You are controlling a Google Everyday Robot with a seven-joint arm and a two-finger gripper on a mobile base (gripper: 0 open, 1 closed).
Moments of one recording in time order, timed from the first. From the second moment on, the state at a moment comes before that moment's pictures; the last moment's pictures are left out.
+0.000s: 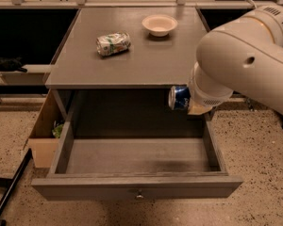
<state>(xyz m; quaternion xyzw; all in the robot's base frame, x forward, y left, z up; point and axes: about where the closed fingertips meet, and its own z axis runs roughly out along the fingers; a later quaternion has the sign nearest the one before) 0.522 -0.136 0.850 -0.68 0.69 -0.17 0.19</state>
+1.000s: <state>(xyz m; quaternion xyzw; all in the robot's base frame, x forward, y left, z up) 0.517 -0.118 0.867 -0.69 0.66 -0.21 0.19</state>
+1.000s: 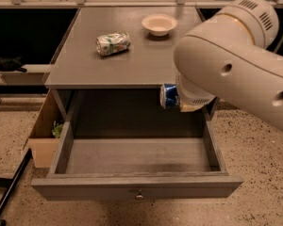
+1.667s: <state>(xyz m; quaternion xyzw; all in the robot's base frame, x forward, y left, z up) 0.549 -0.079 0.893 -0.72 0.62 -0.27 0.17</state>
